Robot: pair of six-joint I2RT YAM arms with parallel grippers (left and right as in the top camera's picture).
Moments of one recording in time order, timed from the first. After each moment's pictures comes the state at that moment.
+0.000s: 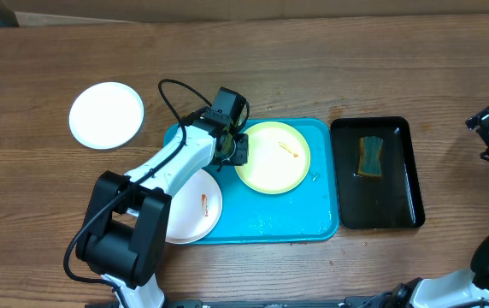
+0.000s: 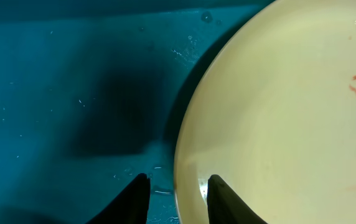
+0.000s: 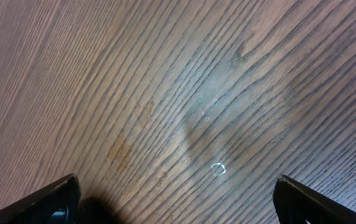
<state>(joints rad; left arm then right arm) -0.42 1.88 1.22 -0.63 0.05 -0.37 -0.63 1.75 1.24 -0.60 -0.22 0.38</state>
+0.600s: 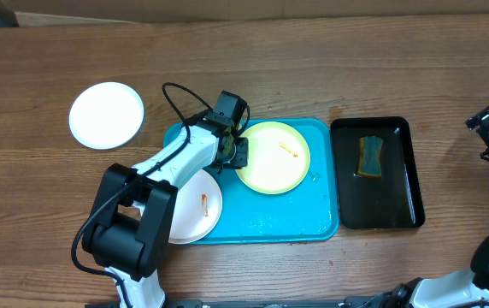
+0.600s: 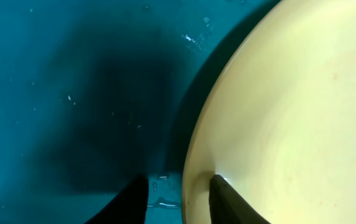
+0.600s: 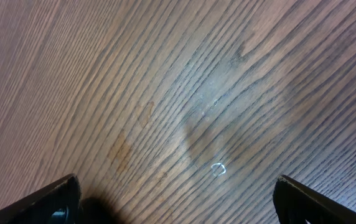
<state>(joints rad) -0.42 1.92 1.21 -0.62 0.05 -0.38 -0.63 1.75 1.24 -0.60 -0.22 0.38</state>
